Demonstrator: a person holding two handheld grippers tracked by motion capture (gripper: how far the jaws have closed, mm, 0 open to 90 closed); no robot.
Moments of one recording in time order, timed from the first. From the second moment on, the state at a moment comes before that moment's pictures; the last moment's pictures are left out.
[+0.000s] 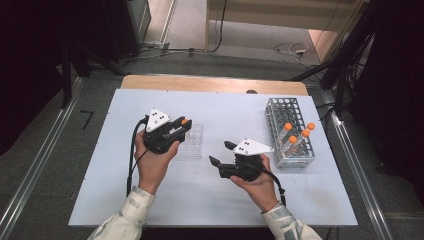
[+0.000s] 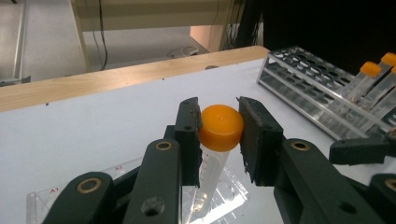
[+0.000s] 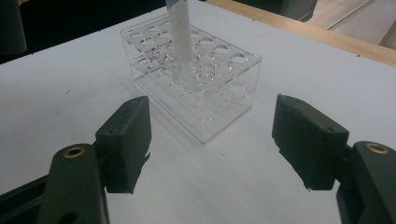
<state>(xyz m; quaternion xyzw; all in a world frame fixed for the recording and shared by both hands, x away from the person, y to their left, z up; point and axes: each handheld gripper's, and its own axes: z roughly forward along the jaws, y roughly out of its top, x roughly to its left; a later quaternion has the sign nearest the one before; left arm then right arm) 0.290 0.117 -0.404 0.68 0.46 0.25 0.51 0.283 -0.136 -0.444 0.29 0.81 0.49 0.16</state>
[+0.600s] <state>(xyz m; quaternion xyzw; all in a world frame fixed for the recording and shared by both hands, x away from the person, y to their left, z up) 0.289 0.110 -0.431 0.69 0.46 0.26 0.50 0.283 -0.135 -0.445 0.29 0.81 0.48 0.16</state>
